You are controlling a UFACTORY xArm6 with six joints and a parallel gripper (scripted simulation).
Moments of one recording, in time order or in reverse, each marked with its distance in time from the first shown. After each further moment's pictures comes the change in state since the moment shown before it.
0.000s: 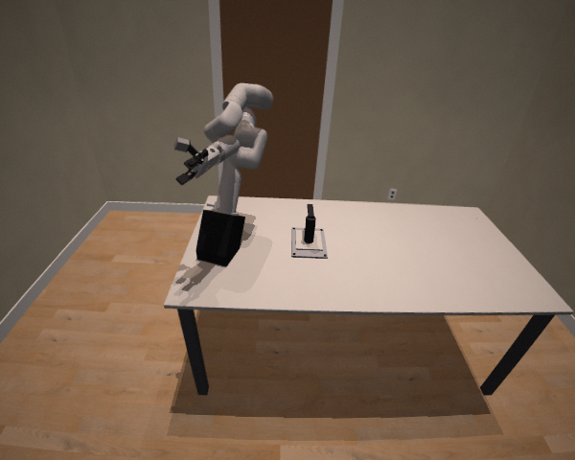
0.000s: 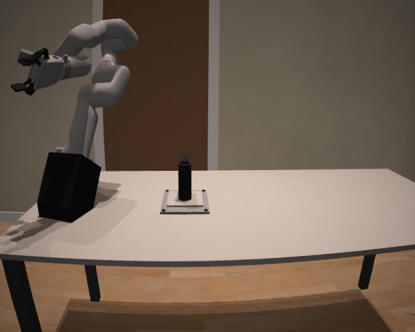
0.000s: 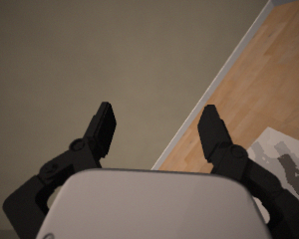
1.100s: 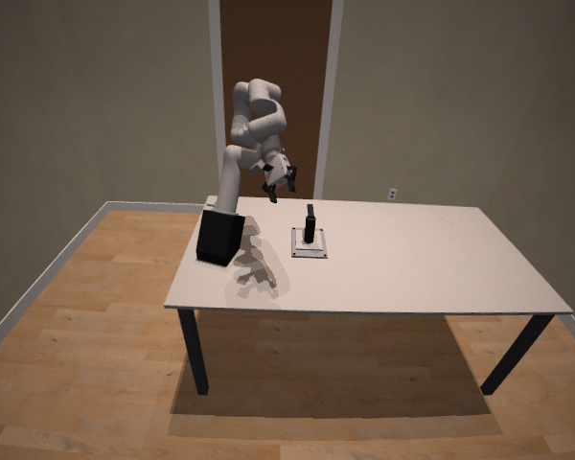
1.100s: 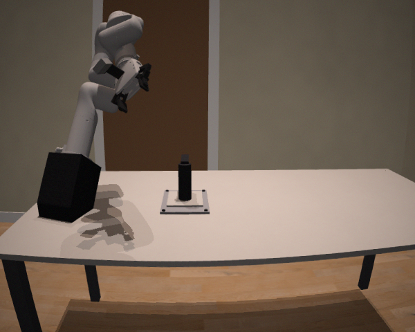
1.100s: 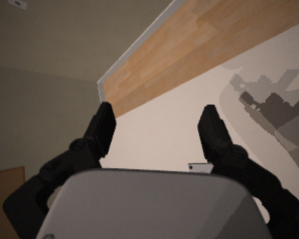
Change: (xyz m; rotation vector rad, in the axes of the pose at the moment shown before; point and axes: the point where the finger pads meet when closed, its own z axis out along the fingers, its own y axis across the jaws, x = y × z) arm -0.289 -0.092 -0.177 0.075 -0.871 -0.274
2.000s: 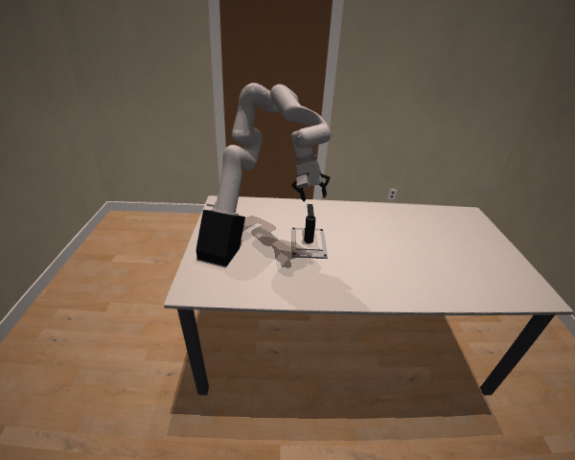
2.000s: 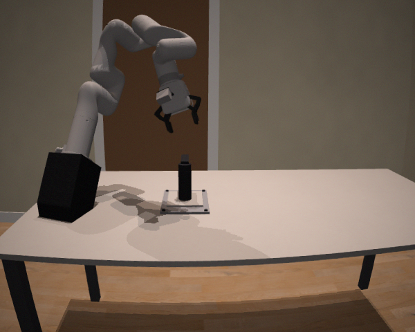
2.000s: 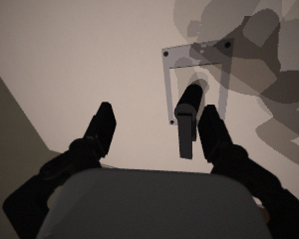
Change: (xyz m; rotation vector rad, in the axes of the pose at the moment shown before) arm -0.252 0.020 -0.063 -0.263 -0.560 -0.297
